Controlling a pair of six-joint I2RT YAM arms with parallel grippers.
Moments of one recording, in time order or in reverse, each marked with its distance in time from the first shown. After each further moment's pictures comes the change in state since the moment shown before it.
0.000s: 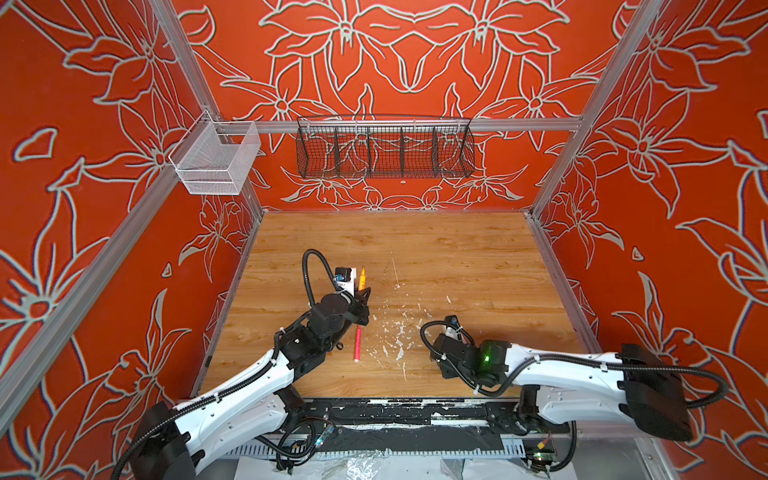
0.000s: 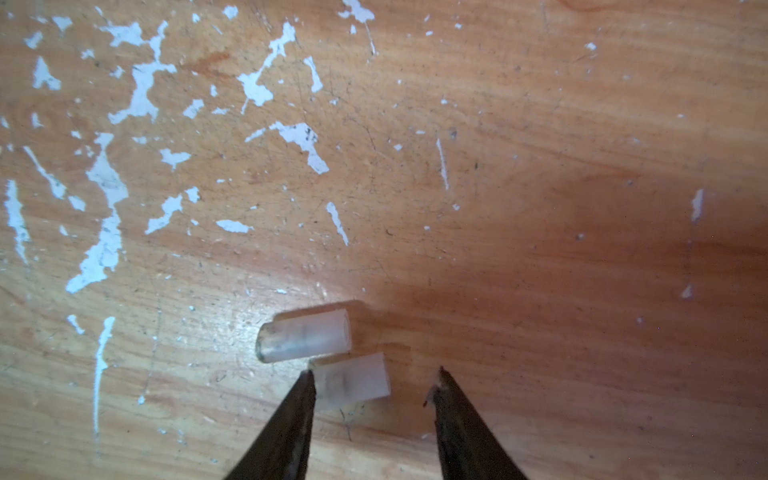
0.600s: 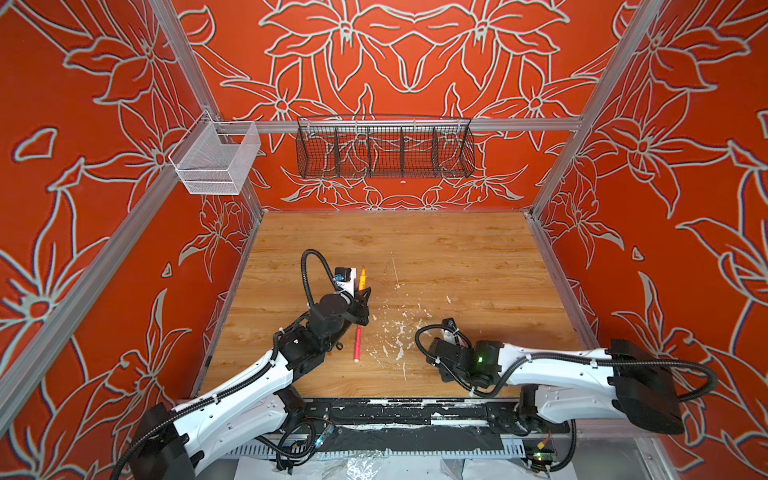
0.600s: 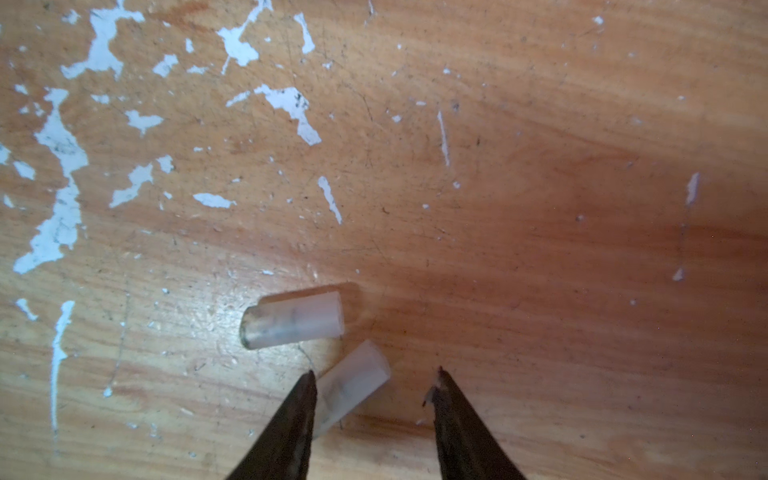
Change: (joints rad) left arm 0.000 -0.011 0.000 0.000 0.010 0.000; right arm 0.034 0.042 0.027 -0.055 0.010 0.019
